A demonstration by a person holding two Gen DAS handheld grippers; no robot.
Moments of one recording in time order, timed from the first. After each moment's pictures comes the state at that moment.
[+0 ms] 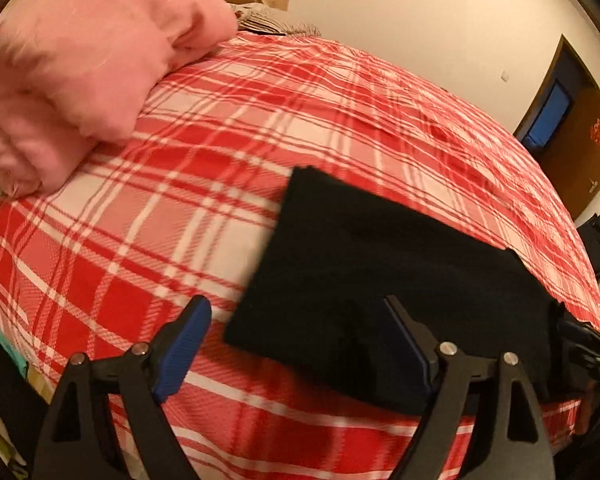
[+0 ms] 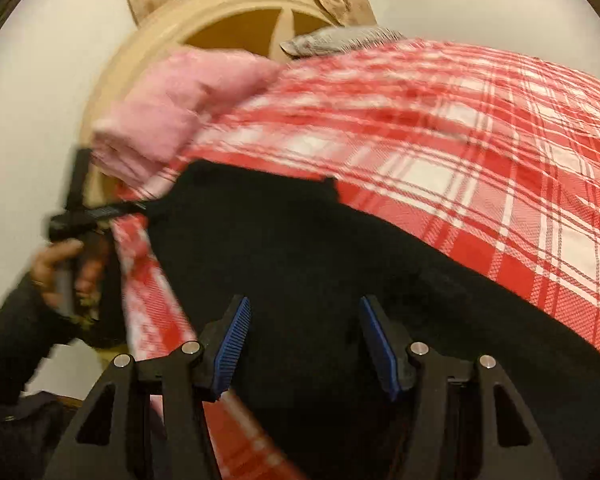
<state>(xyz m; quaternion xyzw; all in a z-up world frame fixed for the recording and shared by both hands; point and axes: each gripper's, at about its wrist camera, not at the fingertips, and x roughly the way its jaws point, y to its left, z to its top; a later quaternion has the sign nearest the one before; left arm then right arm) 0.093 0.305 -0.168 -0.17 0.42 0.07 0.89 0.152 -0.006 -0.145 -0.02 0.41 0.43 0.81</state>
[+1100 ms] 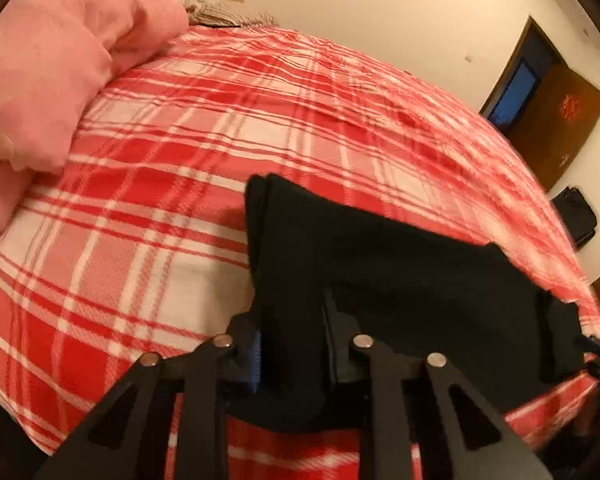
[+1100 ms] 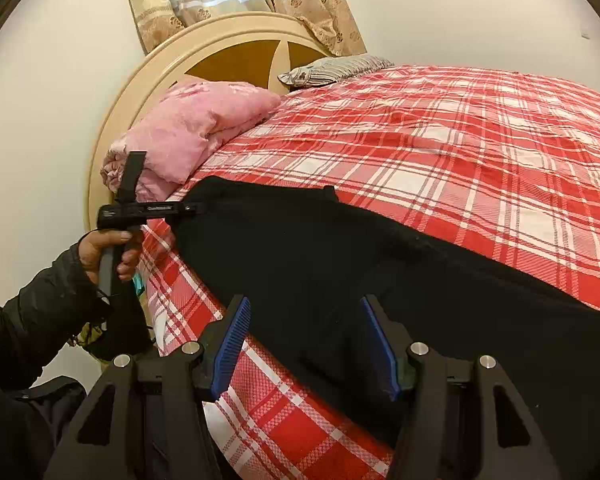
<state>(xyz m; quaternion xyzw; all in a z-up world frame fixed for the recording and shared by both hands) 0.123 0.302 -0.165 -0.15 0.43 0.00 0.89 0.100 -0.050 -0.131 0.01 0.37 0.42 0.83</state>
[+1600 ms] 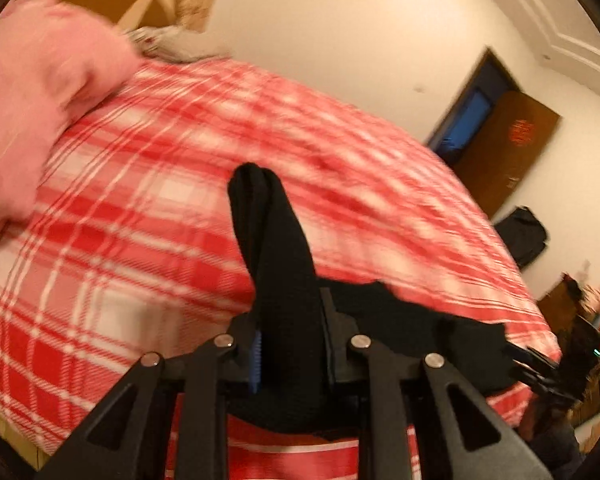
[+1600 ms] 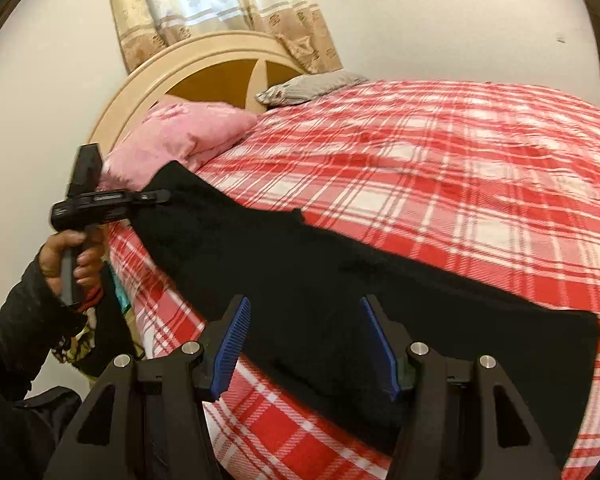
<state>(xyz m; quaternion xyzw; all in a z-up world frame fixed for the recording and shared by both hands) 0.105 0.253 -0.091 -0.19 0.36 -0.10 0.91 0.100 -0.082 -0.111 0.02 0.35 0.37 0.86</state>
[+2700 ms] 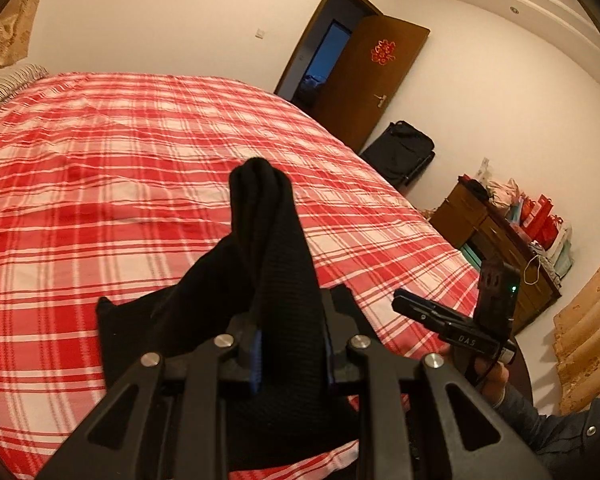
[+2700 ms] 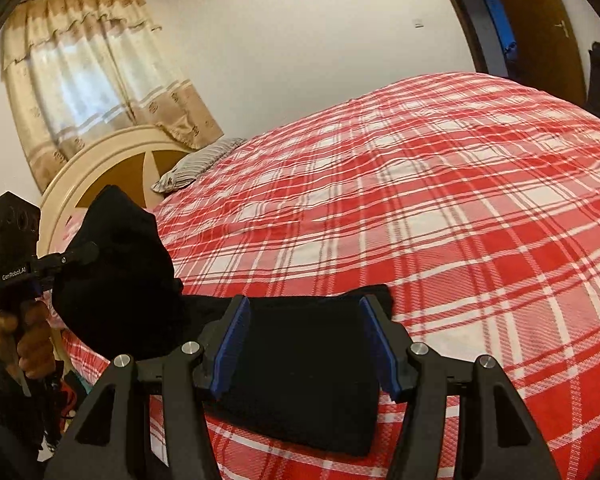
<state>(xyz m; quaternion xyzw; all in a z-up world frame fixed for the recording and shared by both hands) 0.130 0.034 -0.034 -0.10 0.38 -0.34 0.85 0.099 -0.251 -0.098 0.17 0.32 0.19 0.91</state>
